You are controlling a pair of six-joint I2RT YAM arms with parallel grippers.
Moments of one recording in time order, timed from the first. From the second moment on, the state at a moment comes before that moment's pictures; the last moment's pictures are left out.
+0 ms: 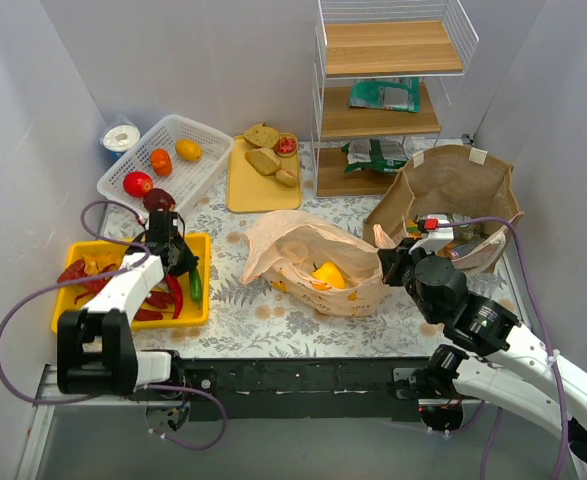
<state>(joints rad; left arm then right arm) -0.04 1.32 0.73 -0.43 -0.09 -0.60 0.94 0.60 0.69 -0.41 0.59 0.52</state>
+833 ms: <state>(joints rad) -0.88 1.31 1.03 -0.26 0.10 -0.99 0.94 0.67 0.70 -0.41 0.58 0.52</state>
